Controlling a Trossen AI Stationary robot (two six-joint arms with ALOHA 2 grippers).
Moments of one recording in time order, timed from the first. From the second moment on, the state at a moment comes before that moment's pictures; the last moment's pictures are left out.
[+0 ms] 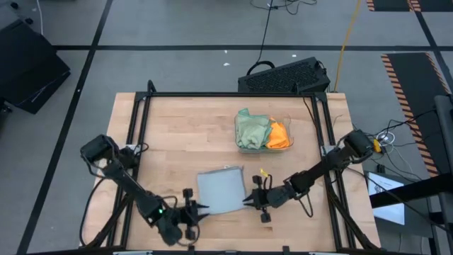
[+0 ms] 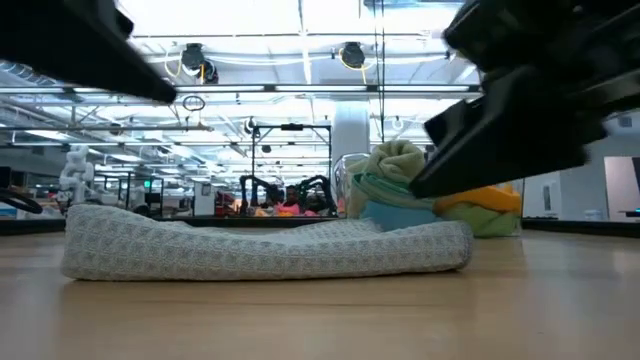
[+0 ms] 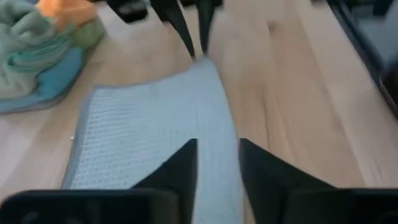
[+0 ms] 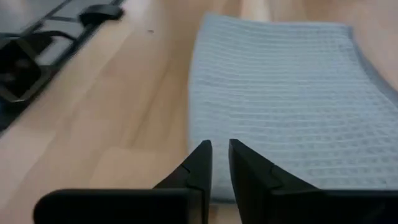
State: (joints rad) left arm -0.82 1.78 0.95 0.01 -0.81 -0.47; right arm 0.54 1.79 0.67 0.55 0.28 0.22
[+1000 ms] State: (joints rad) left arm -0.77 1.99 1.10 -0.33 -0.69 -0.48; right arm 0.55 1.77 0.64 0.57 0.29 0.07
